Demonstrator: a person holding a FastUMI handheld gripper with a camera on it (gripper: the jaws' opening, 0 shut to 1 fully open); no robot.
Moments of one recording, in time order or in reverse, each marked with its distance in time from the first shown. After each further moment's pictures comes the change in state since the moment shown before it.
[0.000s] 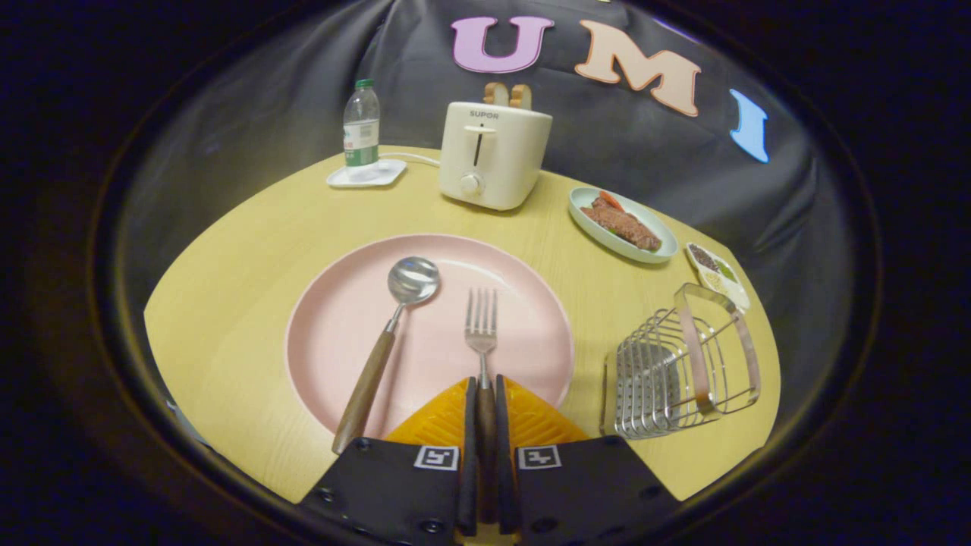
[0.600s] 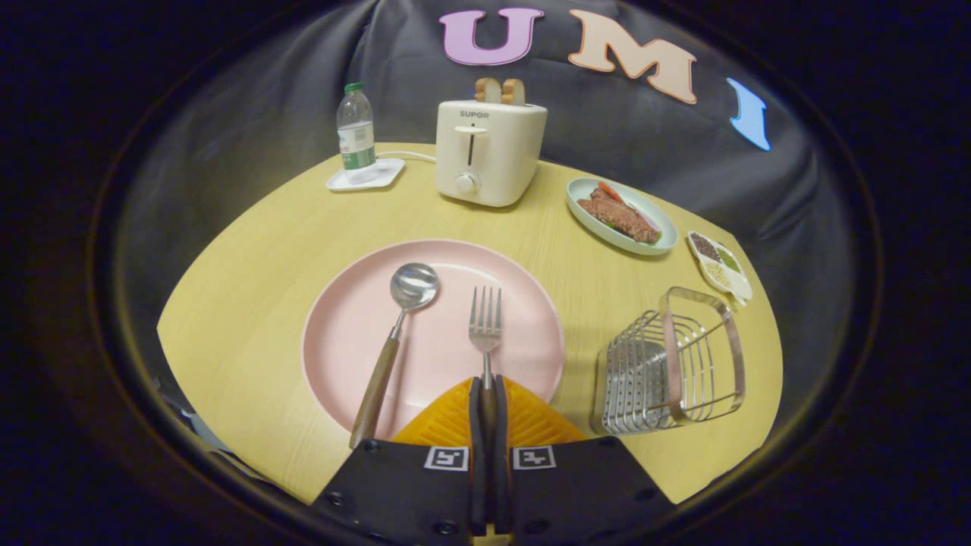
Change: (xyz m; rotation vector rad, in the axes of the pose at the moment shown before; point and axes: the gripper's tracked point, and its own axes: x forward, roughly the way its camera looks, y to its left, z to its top) arm -0.020 -0.009 0.017 0.027 0.061 0.042
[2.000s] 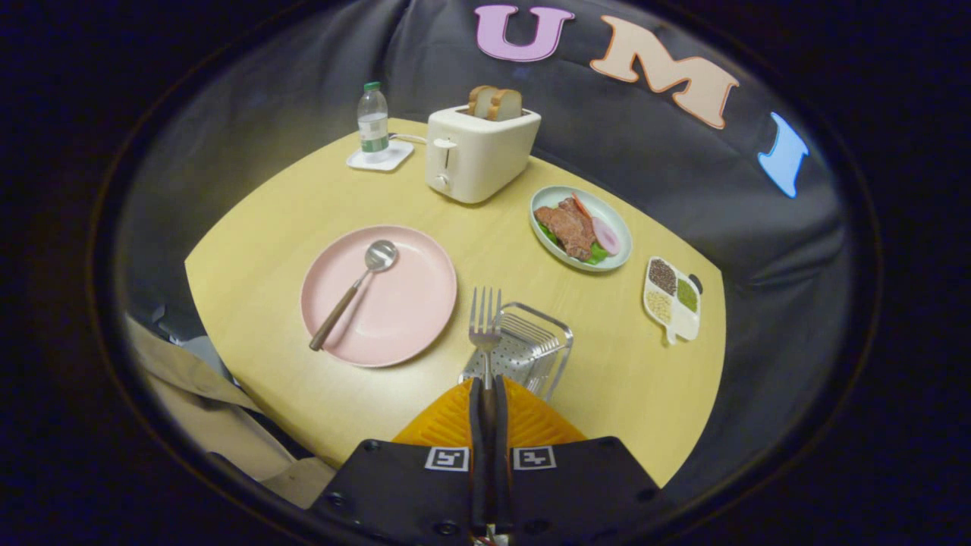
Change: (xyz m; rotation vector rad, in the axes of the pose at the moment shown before) arm -0.089 -0.127 0.021 -0.240 0.144 0.055
